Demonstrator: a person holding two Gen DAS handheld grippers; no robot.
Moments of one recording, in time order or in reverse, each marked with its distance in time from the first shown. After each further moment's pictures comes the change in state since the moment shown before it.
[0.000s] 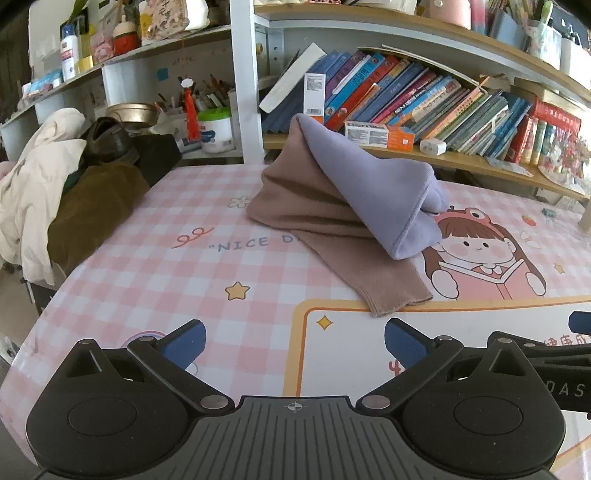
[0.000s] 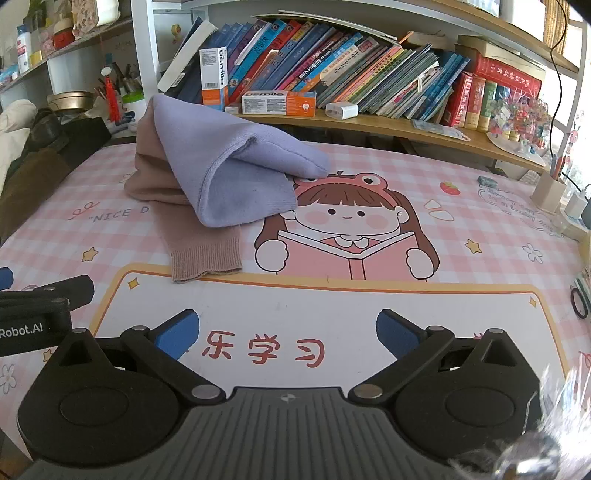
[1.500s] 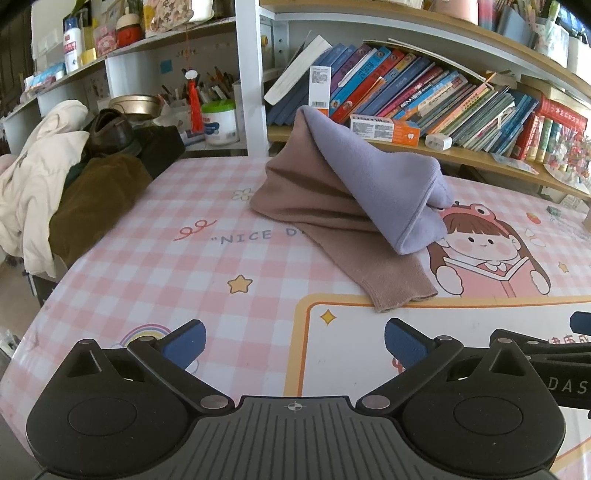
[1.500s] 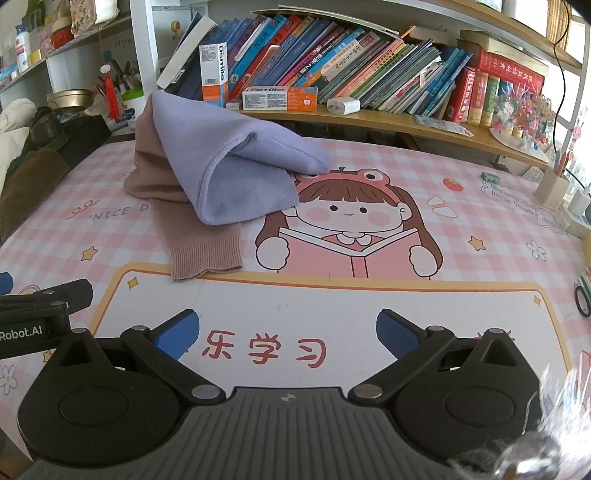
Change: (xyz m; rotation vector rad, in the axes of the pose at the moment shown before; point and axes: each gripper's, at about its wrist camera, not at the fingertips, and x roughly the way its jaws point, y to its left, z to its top) left arm 0.016 -0.002 -0.019 -0.019 0.023 0.003; right arm 0.003 0.000 0.005 0.008 0.019 0.010
